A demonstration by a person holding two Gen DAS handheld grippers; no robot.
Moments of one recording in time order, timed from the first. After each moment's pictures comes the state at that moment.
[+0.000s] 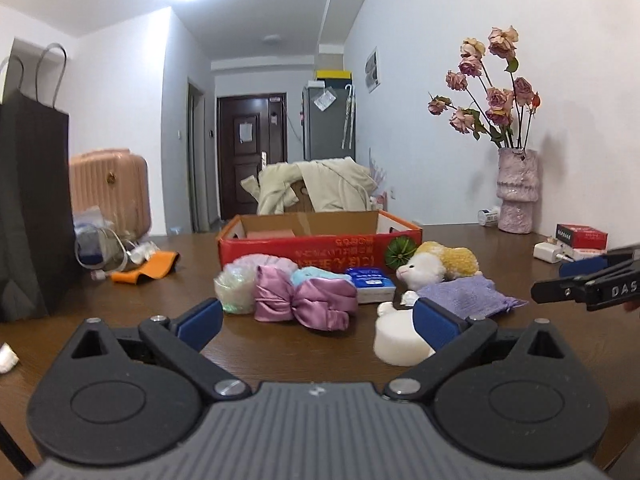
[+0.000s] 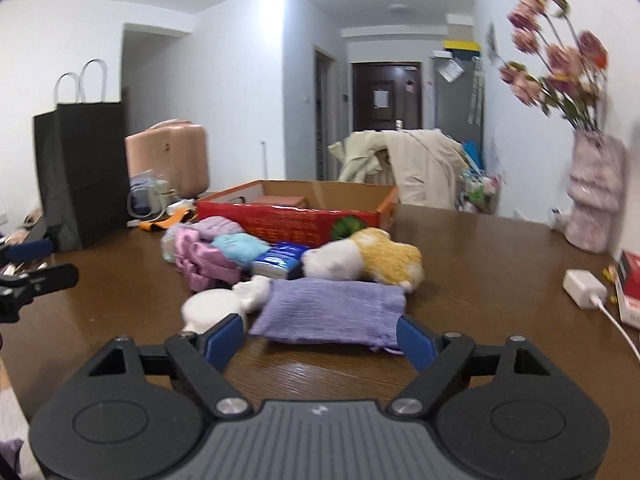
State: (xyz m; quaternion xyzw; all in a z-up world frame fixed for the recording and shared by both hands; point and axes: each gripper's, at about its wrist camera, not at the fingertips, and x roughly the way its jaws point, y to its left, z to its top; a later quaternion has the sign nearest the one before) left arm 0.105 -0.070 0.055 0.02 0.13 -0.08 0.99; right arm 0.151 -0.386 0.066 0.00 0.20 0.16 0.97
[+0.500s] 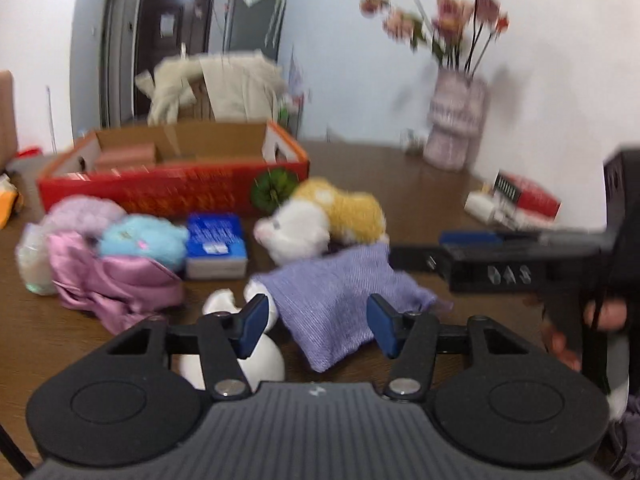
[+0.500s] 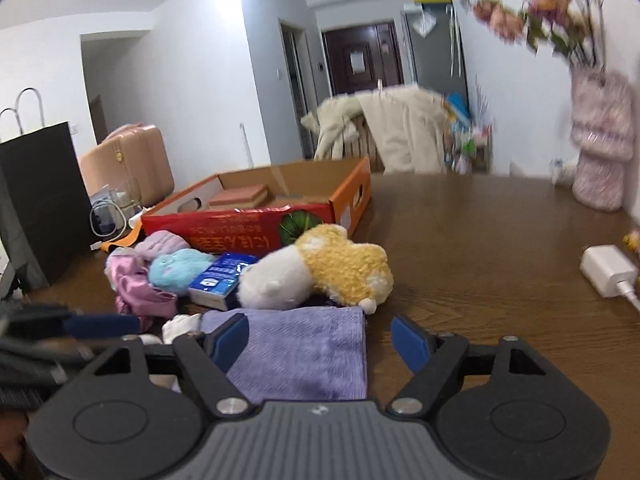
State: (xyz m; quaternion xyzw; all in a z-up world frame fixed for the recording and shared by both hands) left arm 0.241 -0.186 0.048 0.00 0.31 -0.20 0.93; right arm 0.274 -0.418 0.060 0.05 0.28 0.16 0.95
